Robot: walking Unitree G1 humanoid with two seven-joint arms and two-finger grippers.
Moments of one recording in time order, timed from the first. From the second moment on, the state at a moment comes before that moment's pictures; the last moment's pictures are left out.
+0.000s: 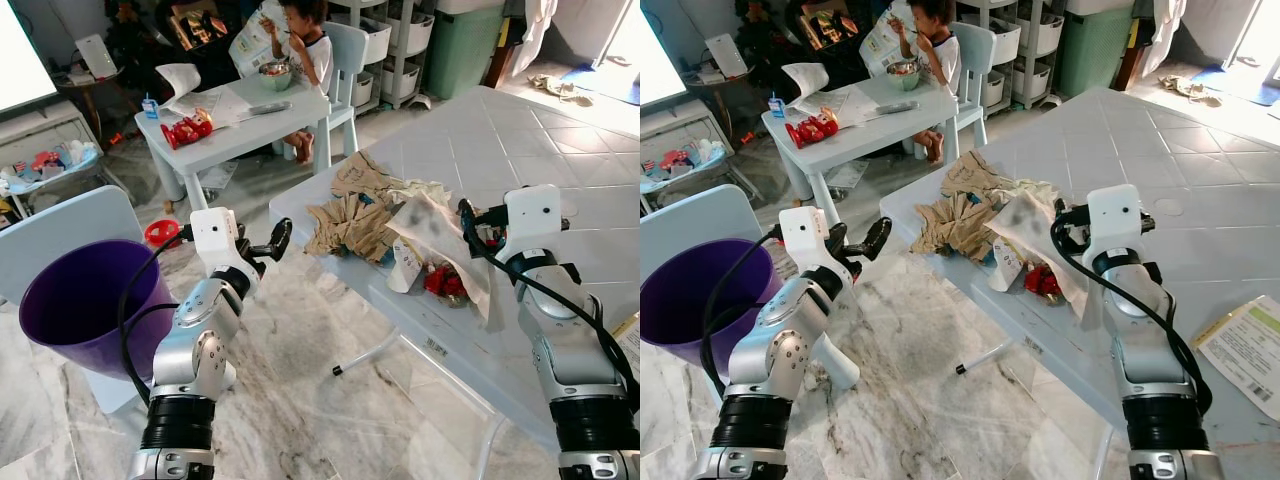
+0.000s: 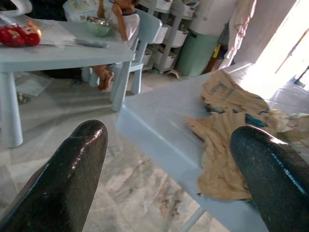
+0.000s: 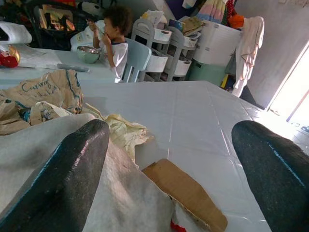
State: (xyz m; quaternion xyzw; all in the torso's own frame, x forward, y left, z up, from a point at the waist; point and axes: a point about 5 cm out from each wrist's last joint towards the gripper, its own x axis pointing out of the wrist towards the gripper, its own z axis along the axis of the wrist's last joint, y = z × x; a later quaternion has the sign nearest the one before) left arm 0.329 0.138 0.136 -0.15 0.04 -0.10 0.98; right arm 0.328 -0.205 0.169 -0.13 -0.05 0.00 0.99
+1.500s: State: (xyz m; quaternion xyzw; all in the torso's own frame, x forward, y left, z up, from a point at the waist) left arm 0.283 0.154 0.156 0.03 -0.08 -0.02 1.00; right arm 0.279 -0.154 0.166 -0.02 -0.10 0.05 0.99
